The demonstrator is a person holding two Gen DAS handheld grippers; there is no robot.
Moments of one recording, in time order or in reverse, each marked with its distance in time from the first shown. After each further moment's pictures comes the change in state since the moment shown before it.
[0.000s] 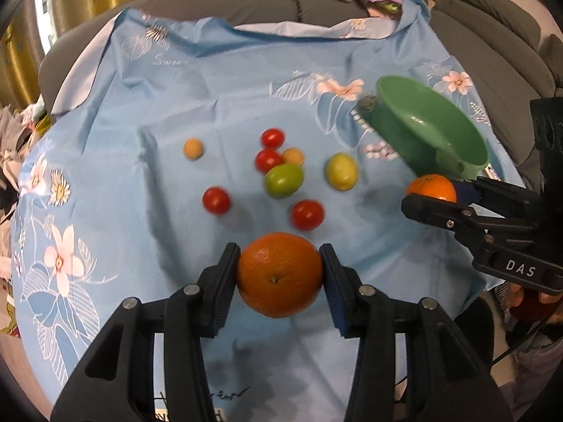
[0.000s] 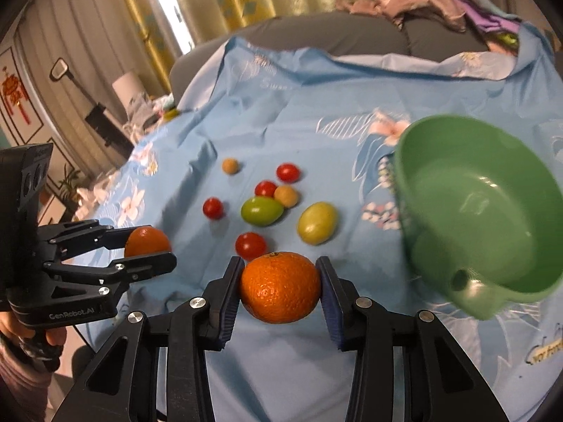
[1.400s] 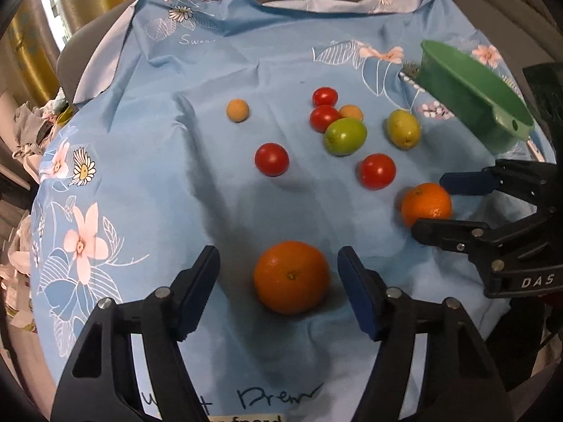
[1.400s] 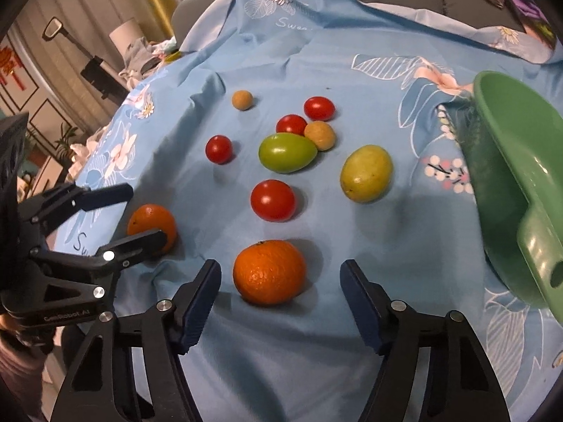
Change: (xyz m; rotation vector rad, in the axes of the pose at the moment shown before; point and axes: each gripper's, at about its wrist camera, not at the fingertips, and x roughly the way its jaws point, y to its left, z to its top) left arm 0.026 0.035 -0.032 0.040 0.064 0.142; right arm 0.064 0.024 -0.014 -0.064 0.227 0.012
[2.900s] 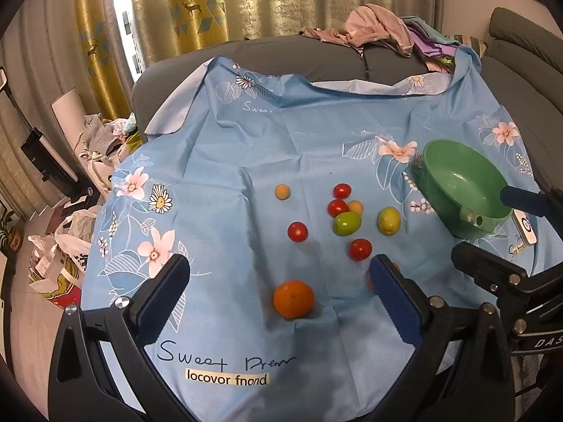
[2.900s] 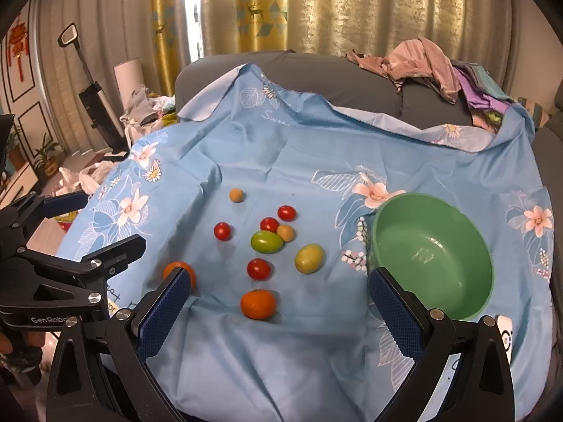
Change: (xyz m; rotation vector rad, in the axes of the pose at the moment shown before) left arm -0.118 -0.013 0.012 -0.184 -0.229 0.157; right arm -0.129 0.048 0.010 -0.095 -0.270 -0.221
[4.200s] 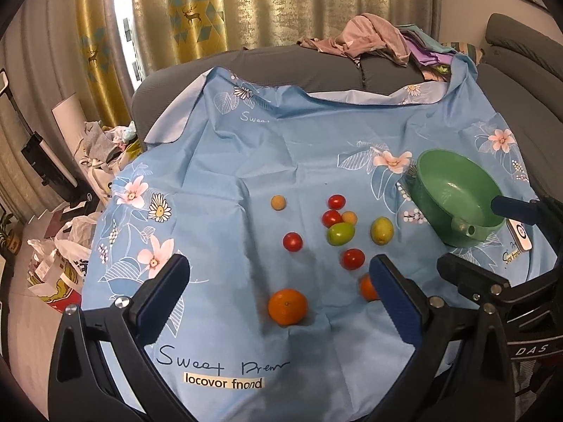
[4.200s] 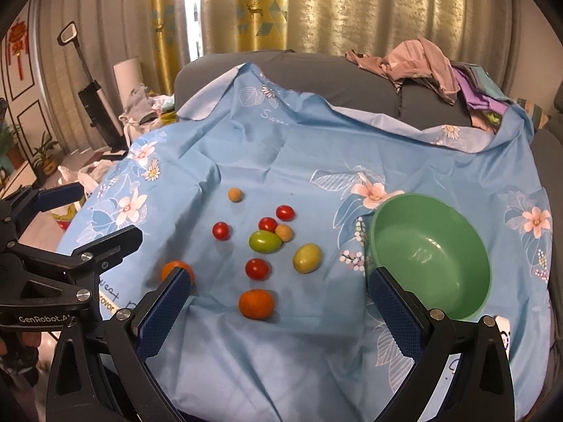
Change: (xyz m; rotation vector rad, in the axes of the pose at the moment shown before) left arm -0.008 -0.008 0.004 -0.003 -0.039 -0.003; right arm 0.003 -0.004 -0.001 -0.007 -0.005 -0.009
